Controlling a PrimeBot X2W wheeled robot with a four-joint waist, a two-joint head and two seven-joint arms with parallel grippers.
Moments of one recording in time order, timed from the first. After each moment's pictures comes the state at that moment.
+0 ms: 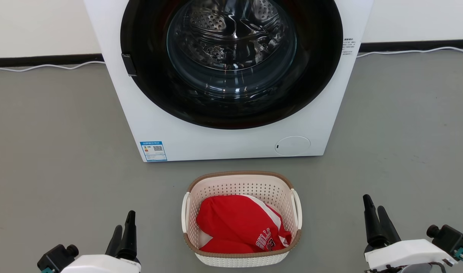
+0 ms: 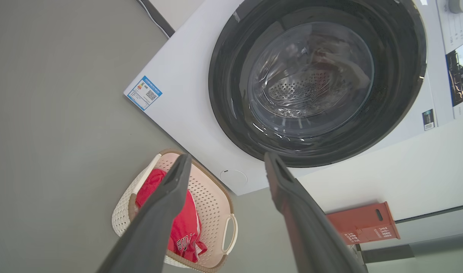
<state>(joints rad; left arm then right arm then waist) 0.00 0.03 0.03 0.31 -0.95 -0.06 -0.06 -0.02 -0.03 -0.06 0.30 0.80 0.12 -0.06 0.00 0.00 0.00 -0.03</state>
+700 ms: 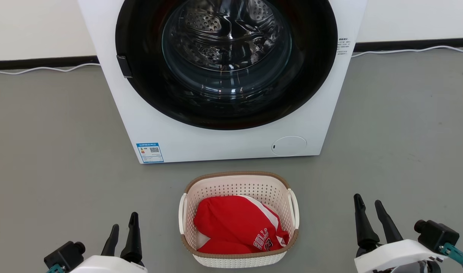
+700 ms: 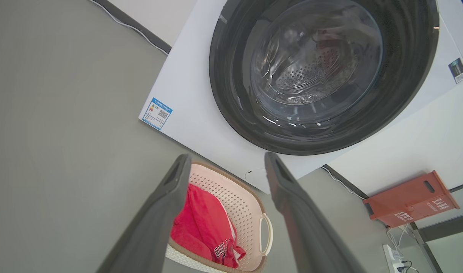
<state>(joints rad) 0.01 0.03 0.01 0.31 -0.72 -0.04 -0.12 -0.02 -0.04 -0.03 0.30 0.54 0.12 -0.12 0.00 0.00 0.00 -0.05</state>
